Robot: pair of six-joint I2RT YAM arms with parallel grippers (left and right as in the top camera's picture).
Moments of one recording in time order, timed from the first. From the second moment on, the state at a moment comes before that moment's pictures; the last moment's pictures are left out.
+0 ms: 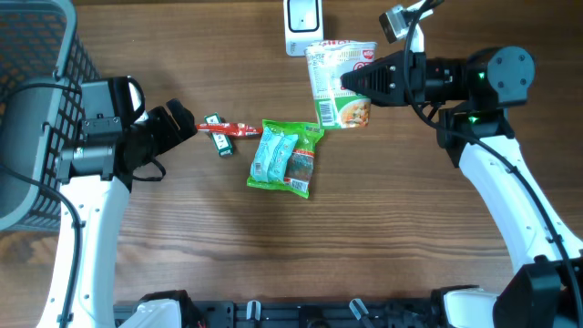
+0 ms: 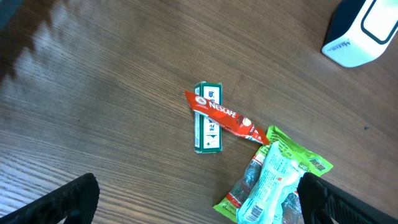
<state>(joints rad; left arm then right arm) 0.08 1.29 1.13 -0.83 0.13 -0.44 0.12 1.50 1.10 0.86 -1.47 1.53</state>
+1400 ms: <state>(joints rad) 0.08 1.29 1.13 -0.83 0.13 -0.44 0.42 1.89 2.16 -0.77 -0.21 -0.04</state>
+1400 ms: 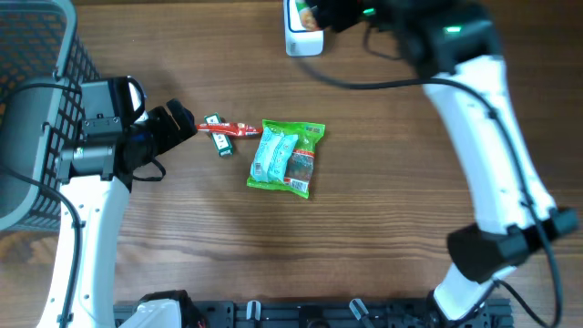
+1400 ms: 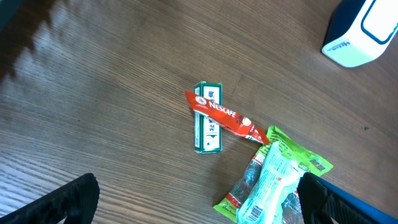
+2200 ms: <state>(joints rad) 0.08 1.29 1.13 -0.83 0.13 -0.44 0.52 2.42 2.16 -0.20 0.36 -0.82</state>
